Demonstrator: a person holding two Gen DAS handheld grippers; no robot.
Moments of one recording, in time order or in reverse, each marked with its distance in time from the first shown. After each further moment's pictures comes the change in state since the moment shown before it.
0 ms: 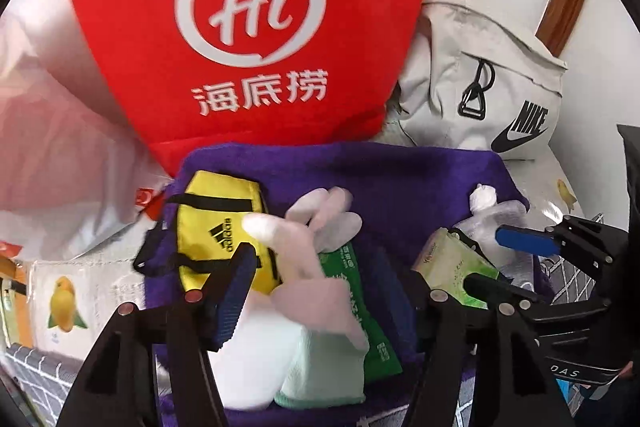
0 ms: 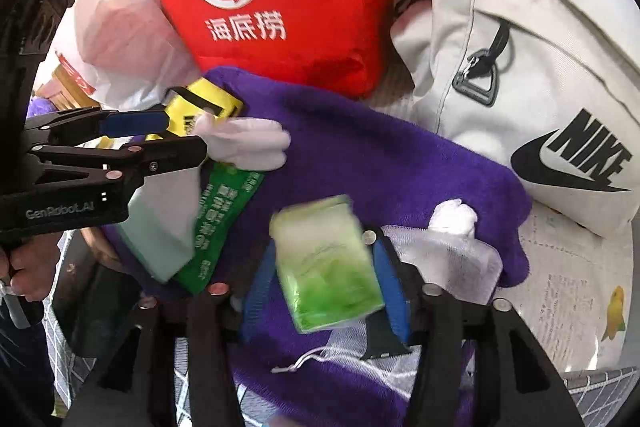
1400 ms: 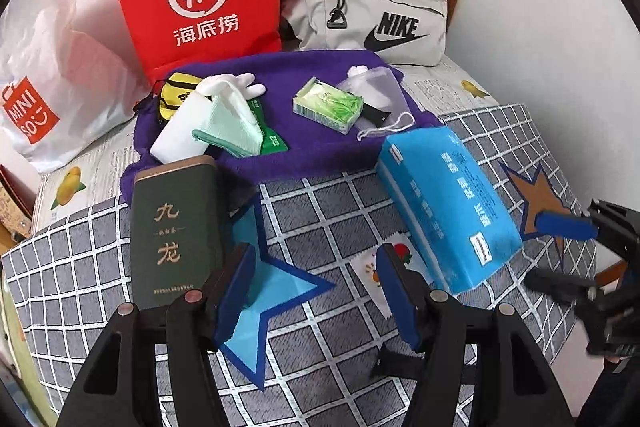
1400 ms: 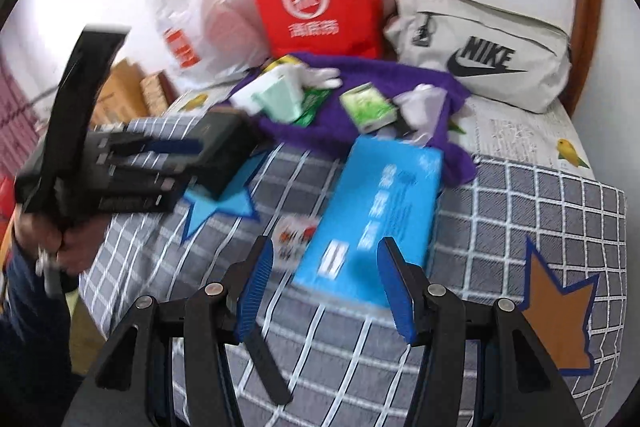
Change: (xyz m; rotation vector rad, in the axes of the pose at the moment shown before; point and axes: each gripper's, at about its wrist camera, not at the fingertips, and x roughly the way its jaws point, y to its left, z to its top) left arm -0.118 -0.064 -0.181 0.142 -0.024 -0.070; right arm -0.157 0.064 -0.218 0.020 -0.142 0.028
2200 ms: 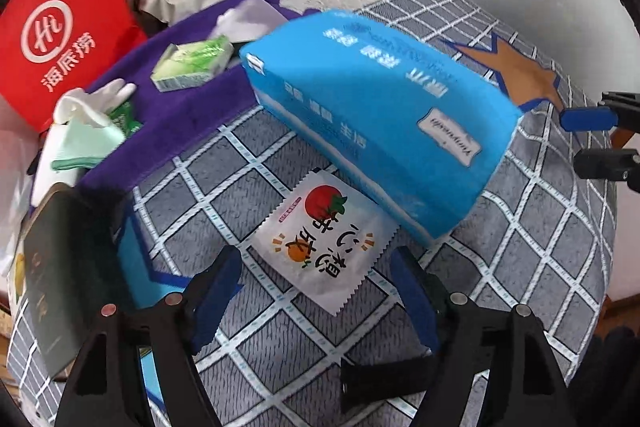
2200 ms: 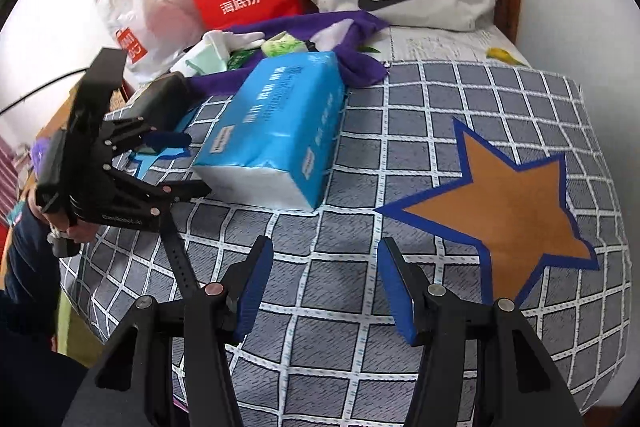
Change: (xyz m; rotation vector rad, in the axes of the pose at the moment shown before) left arm 0.078 -0.071 -0.038 0.399 0.099 -0.067; right arm -0.006 -0.076 -0.083 0.218 0.033 -0.069
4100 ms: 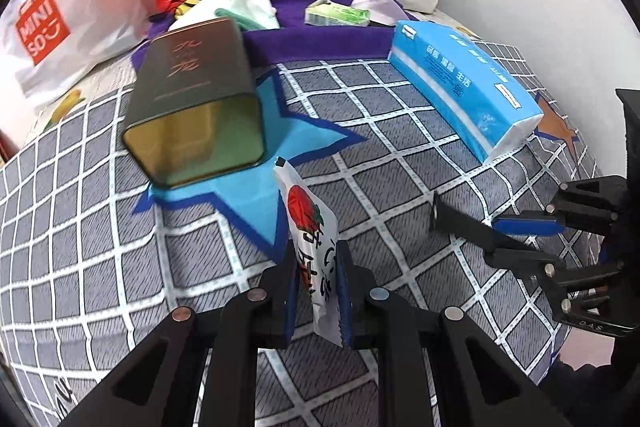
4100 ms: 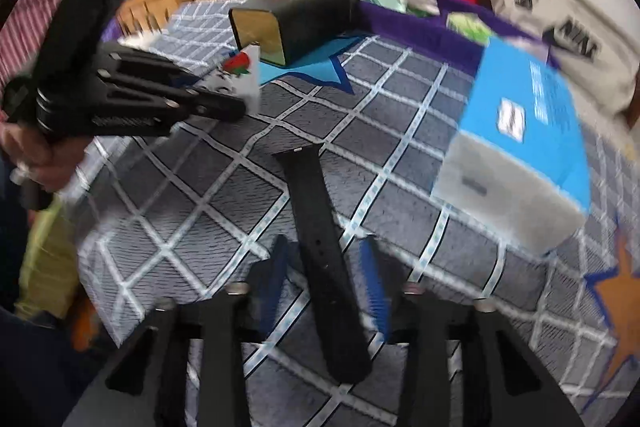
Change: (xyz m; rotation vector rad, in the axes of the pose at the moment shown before) left arm -0.055 0.059 -0.119 -0.390 -0.077 0.035; right arm 0.066 0.148 -0.031 -0.470 0.067 0.079
